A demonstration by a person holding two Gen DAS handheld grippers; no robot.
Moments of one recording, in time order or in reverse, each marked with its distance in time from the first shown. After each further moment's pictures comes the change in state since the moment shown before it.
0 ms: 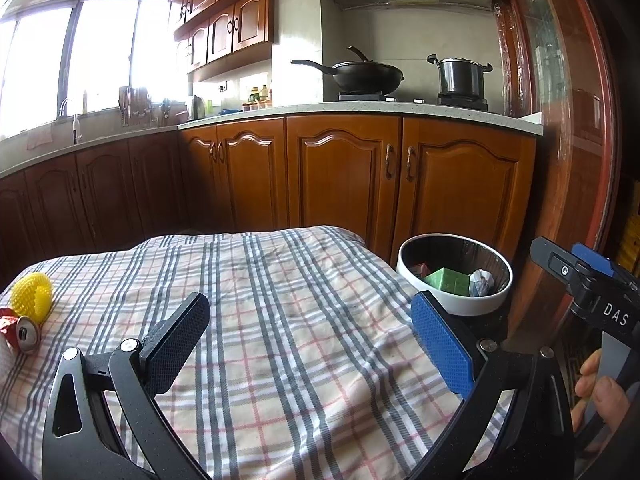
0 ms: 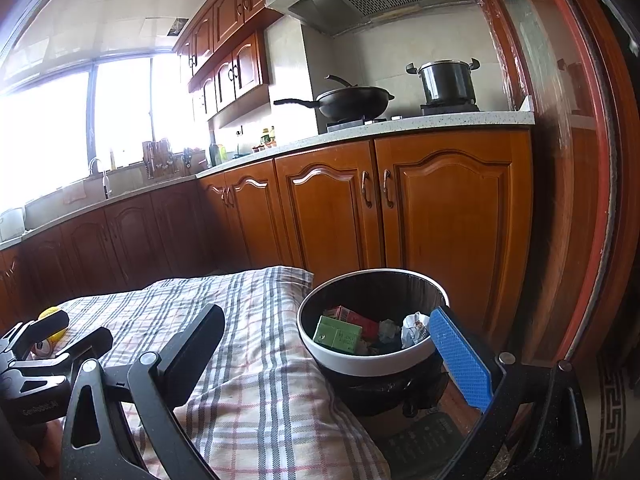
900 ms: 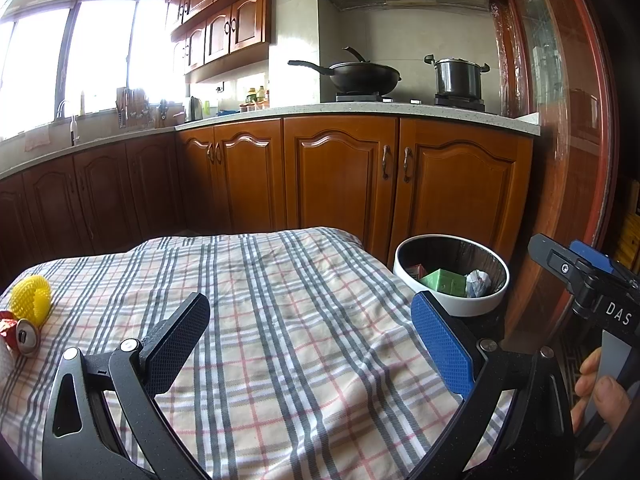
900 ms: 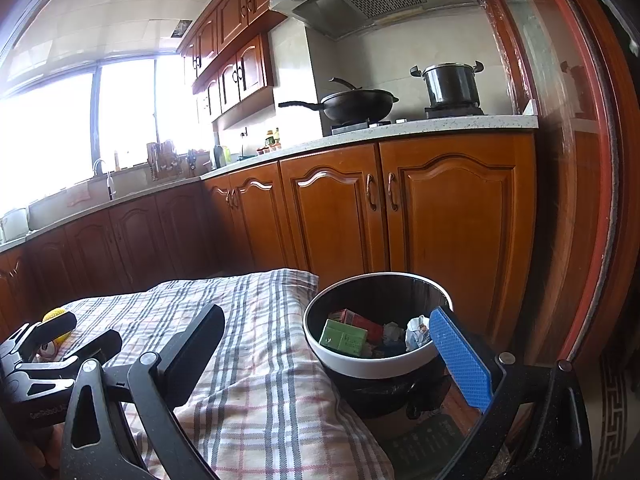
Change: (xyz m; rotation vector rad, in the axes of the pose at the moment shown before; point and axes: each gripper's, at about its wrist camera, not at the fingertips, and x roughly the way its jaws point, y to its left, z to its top) left arm -0.002 -0.002 0.002 0.007 -0.004 -0.008; right arm -0.003 0.004 0.003 -0.002 -0.006 0.013
